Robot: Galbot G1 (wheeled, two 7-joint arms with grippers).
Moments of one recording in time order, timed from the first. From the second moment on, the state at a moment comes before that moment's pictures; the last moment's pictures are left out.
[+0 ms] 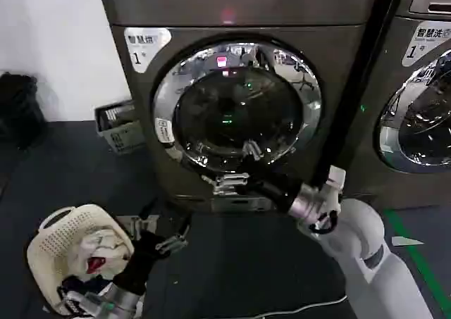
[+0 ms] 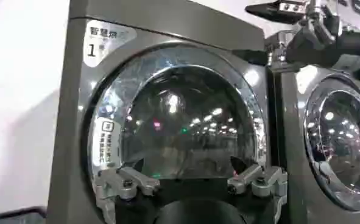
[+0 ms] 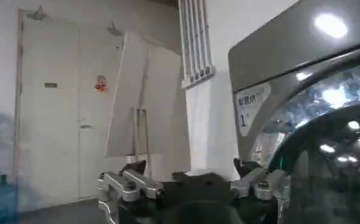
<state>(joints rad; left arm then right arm) 1.62 -1.47 -0.62 -2.18 -0.24 -0.19 0.41 -0.77 1.14 0.27 2.09 0.65 -0.47 -0.56</state>
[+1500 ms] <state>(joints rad) 1.62 -1.48 -0.64 -2.17 -0.23 -0.18 0.41 -0.34 1.37 -0.07 1.36 0.38 -0.20 -0.68</state>
